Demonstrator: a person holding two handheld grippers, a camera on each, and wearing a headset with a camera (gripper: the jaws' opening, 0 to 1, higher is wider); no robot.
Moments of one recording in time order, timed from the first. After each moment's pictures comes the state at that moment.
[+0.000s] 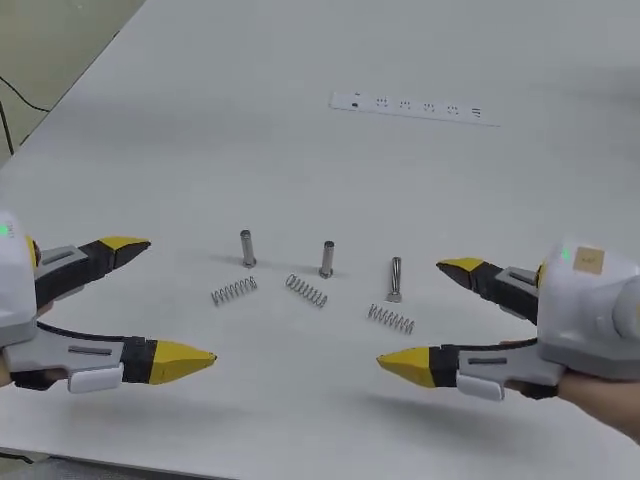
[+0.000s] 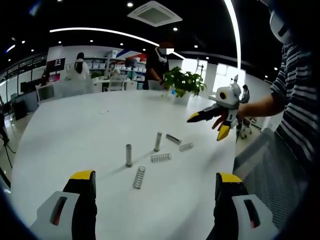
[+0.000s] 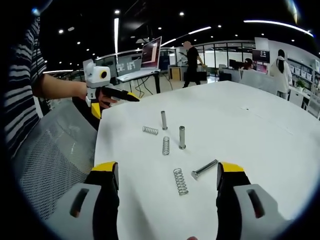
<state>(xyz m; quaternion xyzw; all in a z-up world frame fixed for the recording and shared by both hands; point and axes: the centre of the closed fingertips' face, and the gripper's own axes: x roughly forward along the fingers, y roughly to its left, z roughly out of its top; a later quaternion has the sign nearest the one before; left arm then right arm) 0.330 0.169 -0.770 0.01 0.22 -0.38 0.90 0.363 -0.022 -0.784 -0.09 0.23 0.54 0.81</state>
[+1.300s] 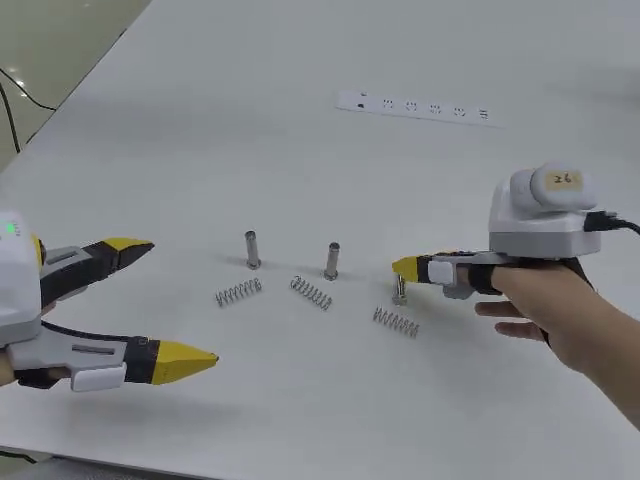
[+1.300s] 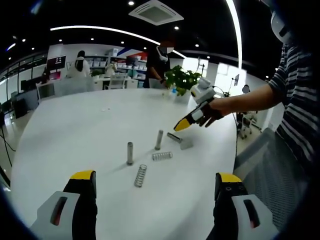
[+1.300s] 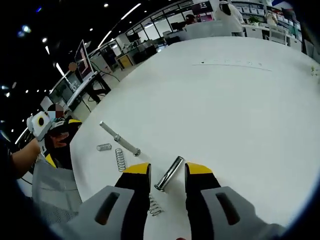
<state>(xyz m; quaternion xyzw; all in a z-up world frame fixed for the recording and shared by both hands) 0.331 0.169 -0.771 0.01 0.23 -0.38 0.90 0.442 -0.025 -0.830 0.04 0.42 0.35 0.83</state>
